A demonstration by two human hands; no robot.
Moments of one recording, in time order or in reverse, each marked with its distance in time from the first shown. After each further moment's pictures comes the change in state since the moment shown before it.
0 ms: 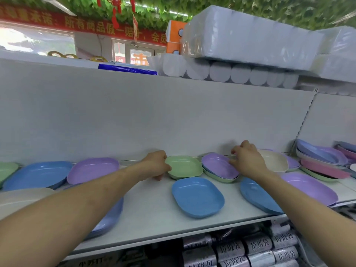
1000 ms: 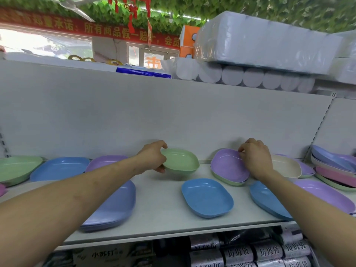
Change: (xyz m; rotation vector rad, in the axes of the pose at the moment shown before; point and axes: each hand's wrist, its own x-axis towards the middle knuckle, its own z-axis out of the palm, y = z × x) left_hand -0.030 -0.005 -0.044 -0.215 0.100 0.004; right_hand 0.010 -0.017 -0.011 -0.025 0.214 -0.073
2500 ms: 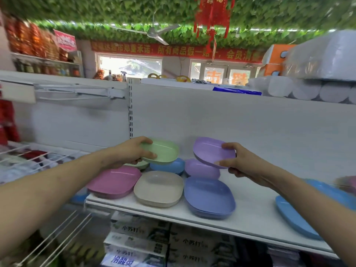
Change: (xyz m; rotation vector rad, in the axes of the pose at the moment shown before) left_hand -0.167 -0.143 -0.274 -0.054 0.247 -0.107; right_hand -0.066 -0.313 -0.110 1.209 -0.766 -0.093
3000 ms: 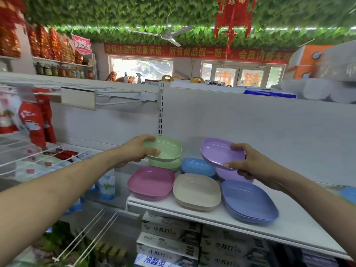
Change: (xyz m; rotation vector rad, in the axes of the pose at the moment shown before) left_hand -0.004 -0.055 -0.091 -0.003 0.058 0.011; right_hand 0.005 -0.042 0.079 -0.050 0.013 -0.025
